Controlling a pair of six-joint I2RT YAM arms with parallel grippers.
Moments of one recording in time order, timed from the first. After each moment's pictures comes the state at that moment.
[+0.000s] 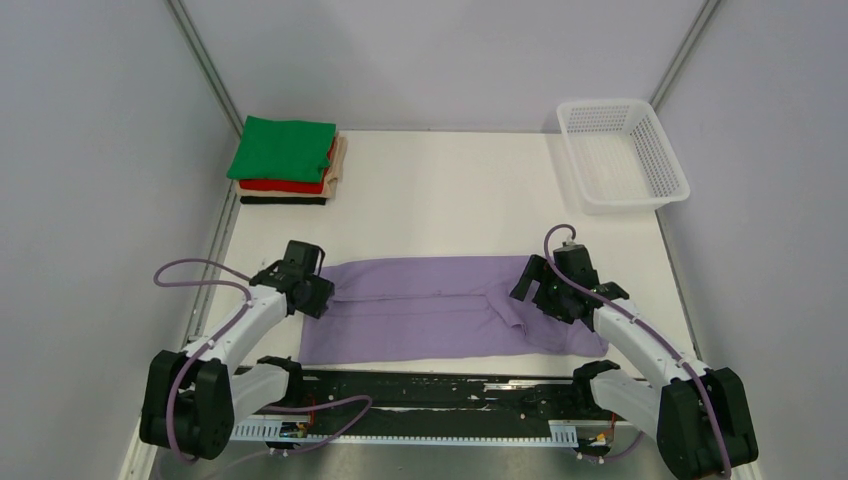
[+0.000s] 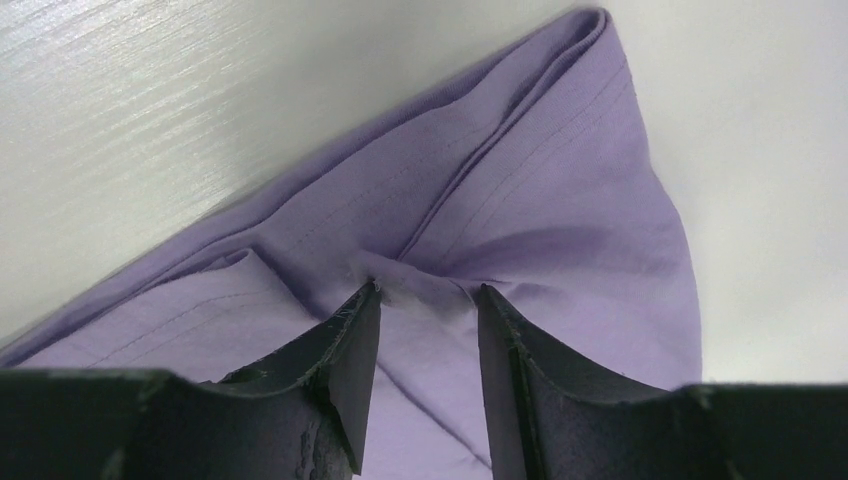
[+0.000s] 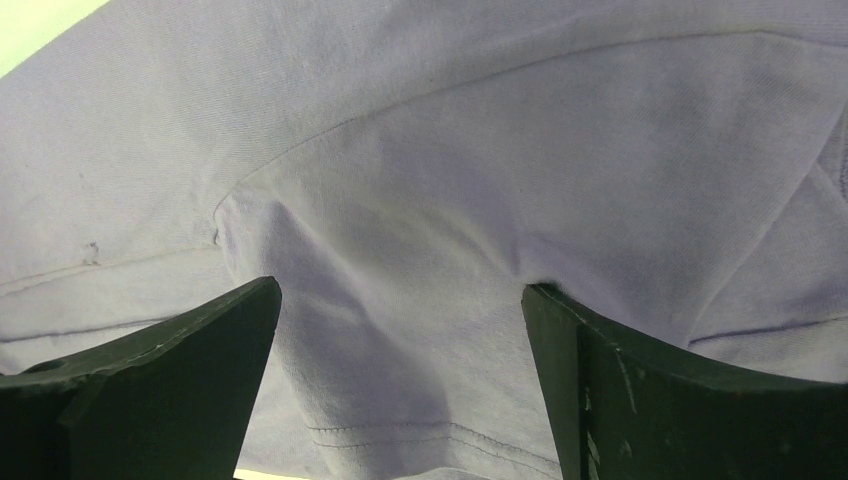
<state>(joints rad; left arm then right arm) -0.21 1.07 0.52 -0.62 -0.19 -1.38 0.28 1.02 0.46 -0.41 -0.05 0.68</state>
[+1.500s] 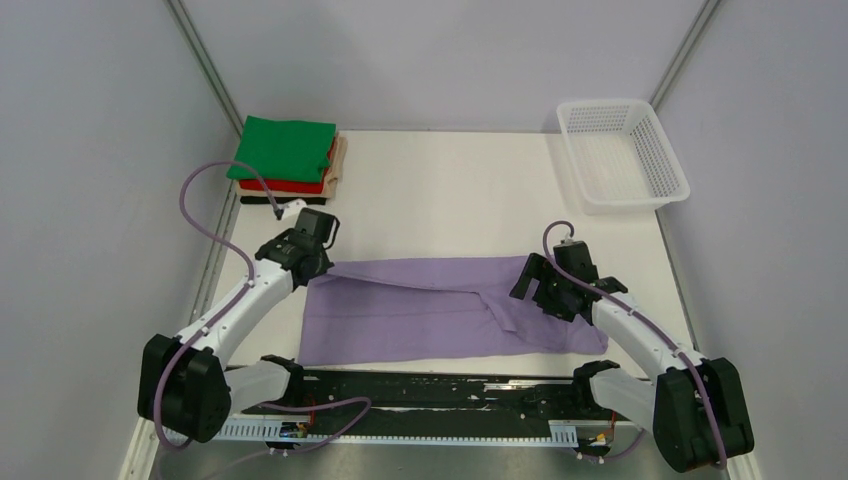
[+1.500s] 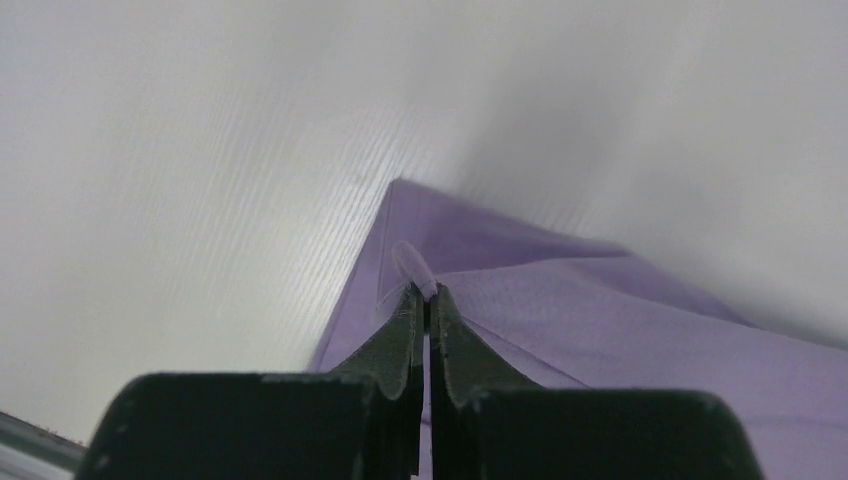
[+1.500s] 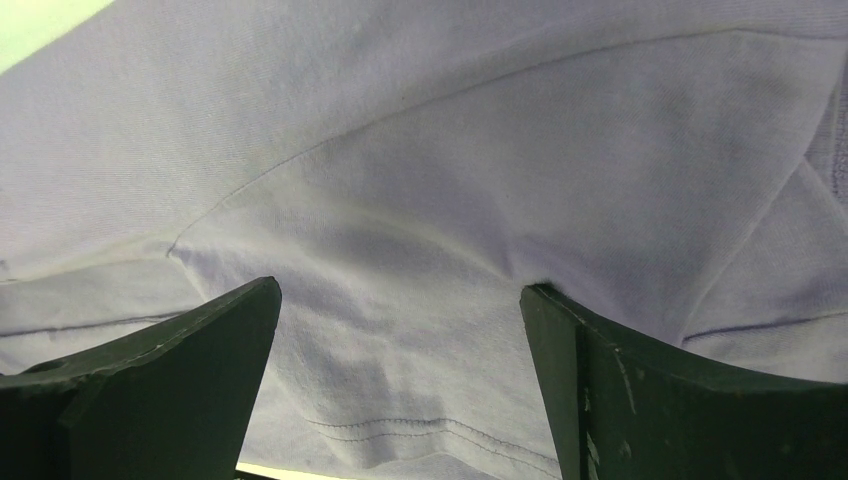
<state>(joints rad) -0.33 1.18 0.84 -0.64 -0.48 -0.64 0.26 1.07 0.48 -0.43 -0.08 0.66</state>
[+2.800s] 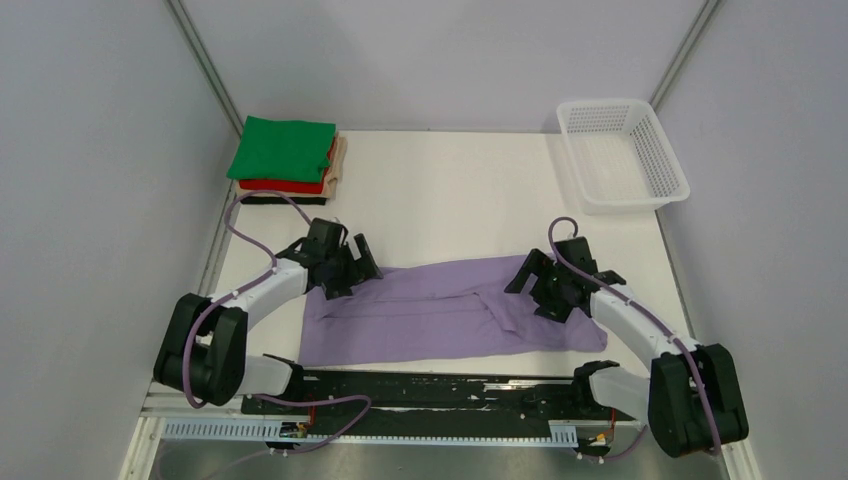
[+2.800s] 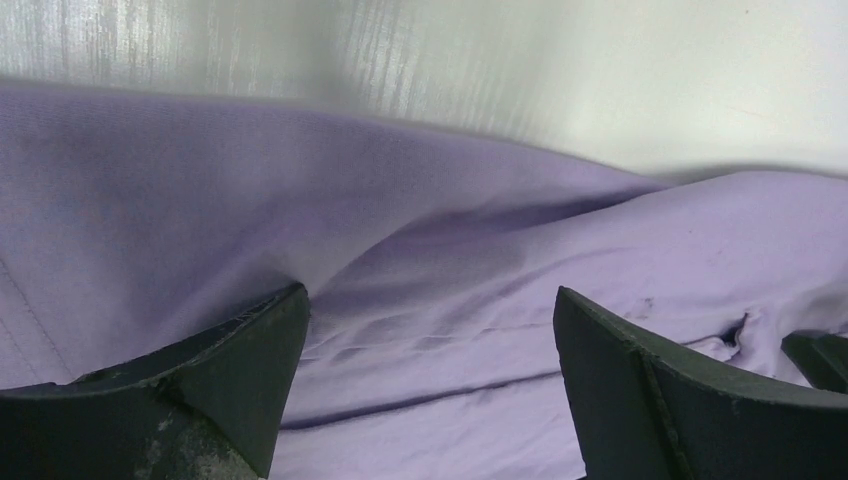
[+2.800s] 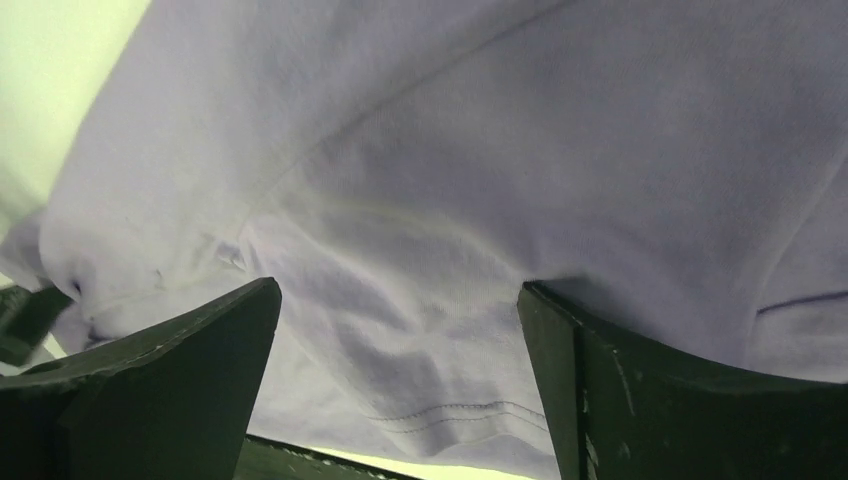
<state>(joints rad) -0.33 1.34 0.64 -0.31 0.14 -0.73 0.23 1.16 0.52 -0.42 -0.17 0.78</state>
